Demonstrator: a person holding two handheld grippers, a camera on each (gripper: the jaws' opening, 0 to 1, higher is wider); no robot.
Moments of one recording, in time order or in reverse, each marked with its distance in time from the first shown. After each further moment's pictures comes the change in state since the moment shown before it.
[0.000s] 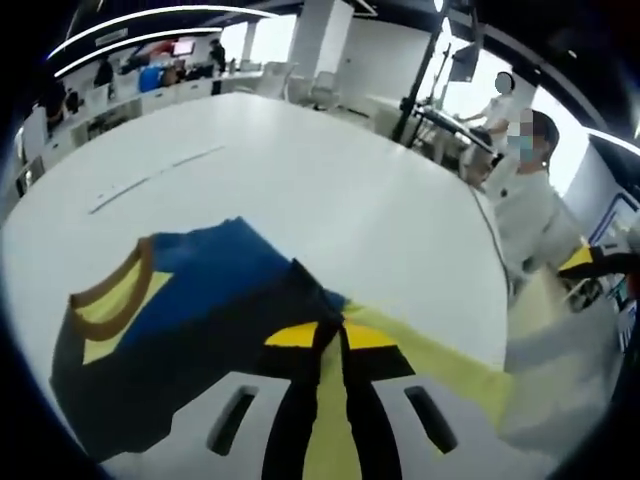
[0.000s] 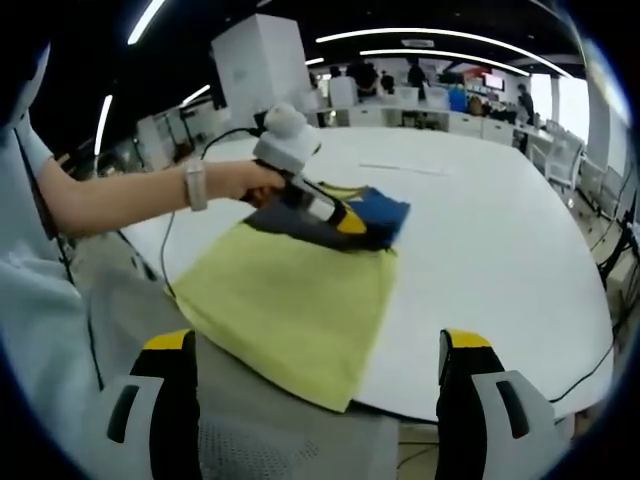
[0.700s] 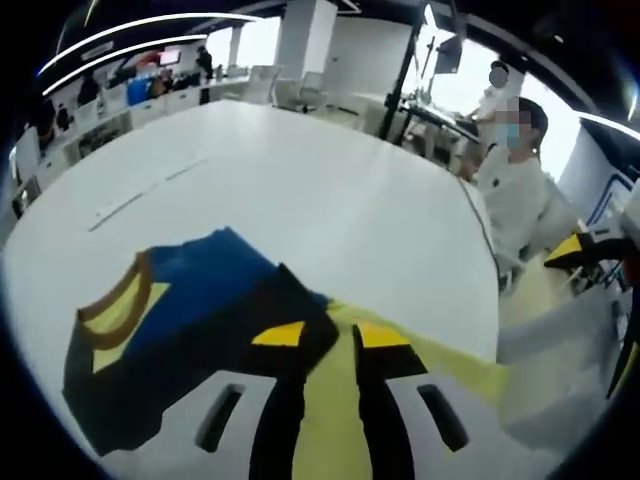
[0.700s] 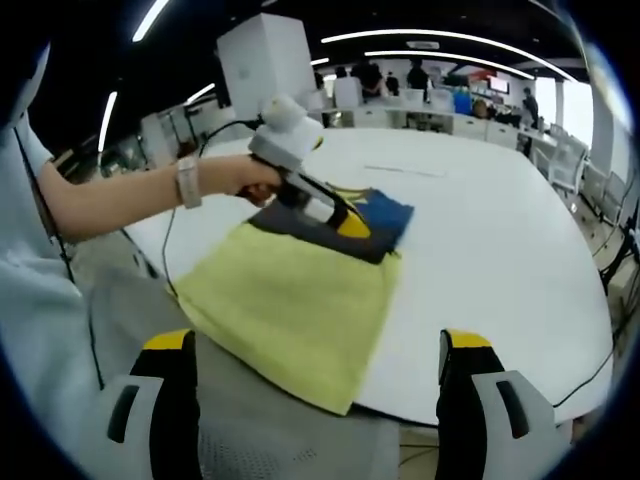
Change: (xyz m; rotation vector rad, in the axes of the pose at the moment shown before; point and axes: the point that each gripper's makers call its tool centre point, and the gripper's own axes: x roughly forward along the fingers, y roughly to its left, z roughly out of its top) left arm -0.015 -0.011 0.004 0.062 0.002 -0.002; right arm 0.002 0.003 0.003 -0.019 -0.002 0.009
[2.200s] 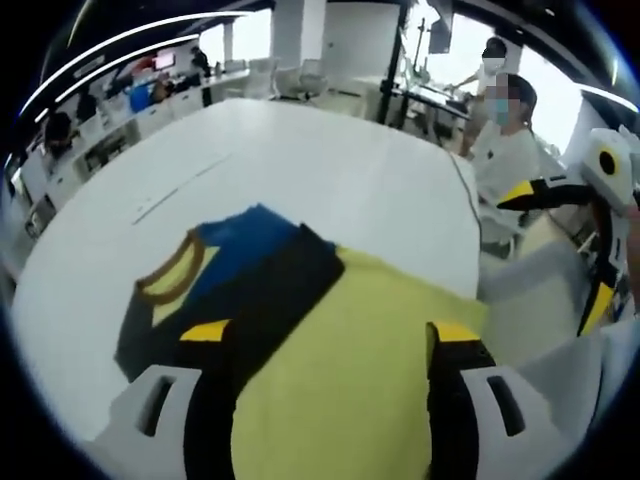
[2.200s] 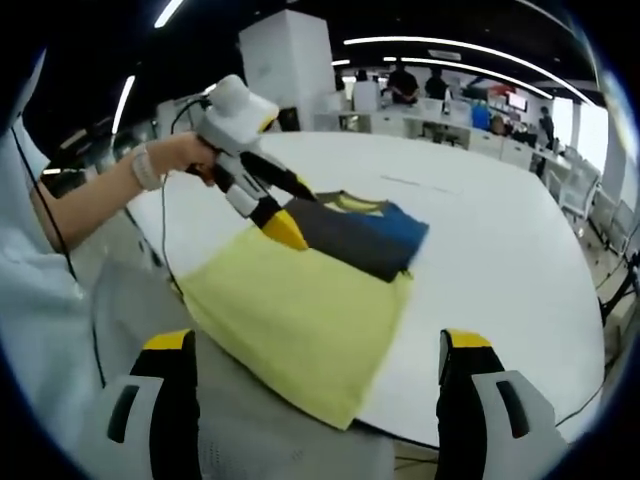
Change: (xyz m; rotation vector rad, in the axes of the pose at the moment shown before) left arm -0.094 0.005 -0.034 0.068 0.094 0.067; right arm 0.006 0.014 0.018 -0.093 0.002 0.032
